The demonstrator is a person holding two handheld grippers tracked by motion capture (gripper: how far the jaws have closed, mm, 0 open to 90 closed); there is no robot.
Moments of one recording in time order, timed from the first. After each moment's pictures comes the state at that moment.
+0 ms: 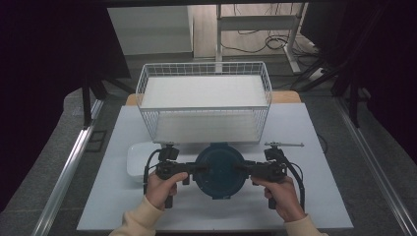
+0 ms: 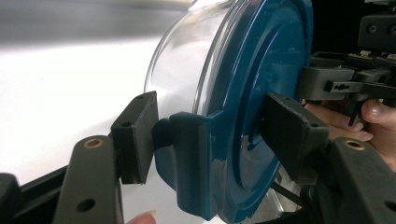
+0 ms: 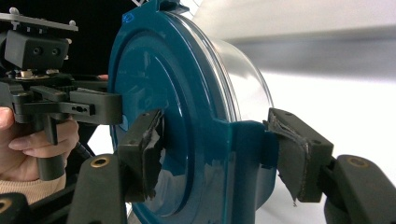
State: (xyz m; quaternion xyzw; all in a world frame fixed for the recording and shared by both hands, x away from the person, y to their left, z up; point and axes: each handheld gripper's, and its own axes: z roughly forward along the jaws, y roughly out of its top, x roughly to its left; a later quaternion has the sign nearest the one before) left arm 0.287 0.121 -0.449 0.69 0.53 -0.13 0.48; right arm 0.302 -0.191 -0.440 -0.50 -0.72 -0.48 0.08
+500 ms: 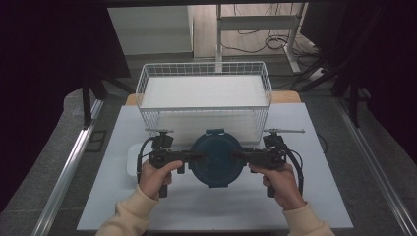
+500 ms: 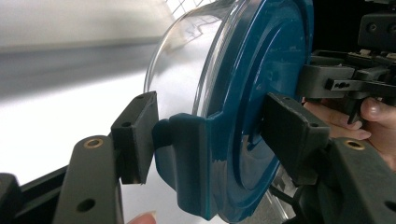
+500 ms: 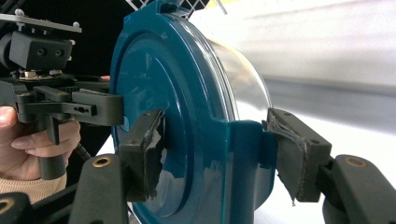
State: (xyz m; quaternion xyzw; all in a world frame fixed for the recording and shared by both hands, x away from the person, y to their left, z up) left arm 0.298 0.132 -0.411 0.69 0.52 -0.11 0.49; right arm 0.315 -0.181 -0.402 -0.47 -0.72 -0.50 0.06
